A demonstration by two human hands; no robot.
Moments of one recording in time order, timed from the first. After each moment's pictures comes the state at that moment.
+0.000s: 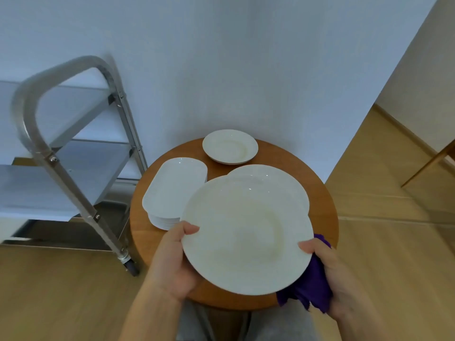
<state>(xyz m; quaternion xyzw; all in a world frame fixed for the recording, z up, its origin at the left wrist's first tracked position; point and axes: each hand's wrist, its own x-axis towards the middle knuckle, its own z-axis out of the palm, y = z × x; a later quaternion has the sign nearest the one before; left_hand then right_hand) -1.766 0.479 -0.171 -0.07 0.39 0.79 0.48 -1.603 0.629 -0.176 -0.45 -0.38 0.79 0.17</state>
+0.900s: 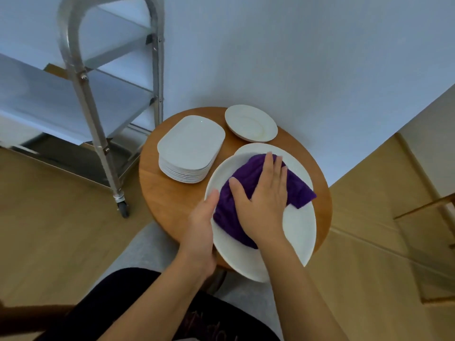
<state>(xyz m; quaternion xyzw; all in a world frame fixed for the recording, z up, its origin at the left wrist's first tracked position) -1.706 0.490 -0.197 -0.02 0.42 0.83 0.36 -1.693 0.595 -0.185 -0.31 -0.90 0.23 0.19</state>
